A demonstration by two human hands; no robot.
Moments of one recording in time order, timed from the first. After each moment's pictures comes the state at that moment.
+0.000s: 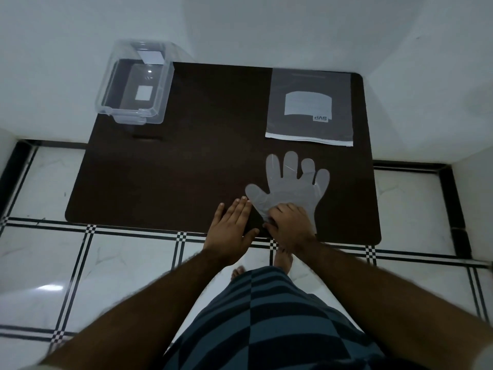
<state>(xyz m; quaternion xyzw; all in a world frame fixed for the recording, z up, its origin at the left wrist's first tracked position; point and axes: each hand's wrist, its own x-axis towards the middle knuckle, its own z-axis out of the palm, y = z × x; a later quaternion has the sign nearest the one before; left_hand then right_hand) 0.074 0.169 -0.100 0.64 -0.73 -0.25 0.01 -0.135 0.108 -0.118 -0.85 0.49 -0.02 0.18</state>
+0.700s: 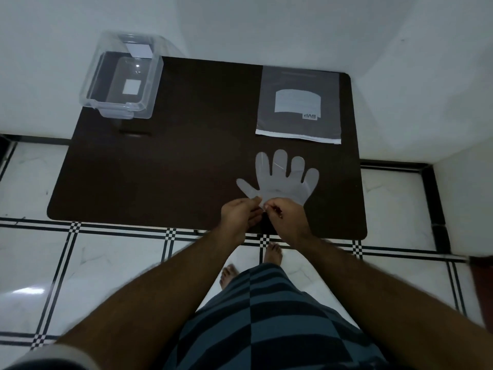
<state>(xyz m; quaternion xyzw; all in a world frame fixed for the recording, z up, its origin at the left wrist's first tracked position) 0.013 0.123 -0.084 0.62 -0.02 -0.67 0.41 -0.149 0.107 -0.098 -0.73 0.55 -0.20 0.34</state>
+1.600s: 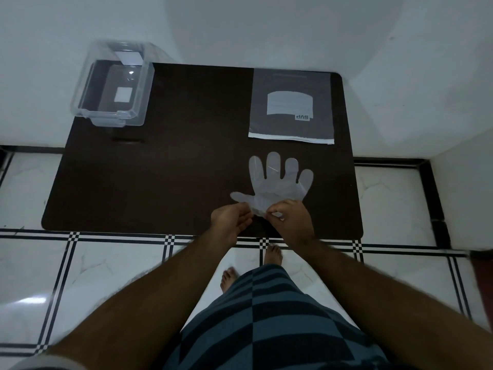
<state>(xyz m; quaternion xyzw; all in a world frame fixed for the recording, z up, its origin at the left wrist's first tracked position) 0.020 0.113 -0.095 0.65 0.04 -0.65 0.39 -0.172 0.103 -0.102 -0.76 0.56 -0.17 0.28</state>
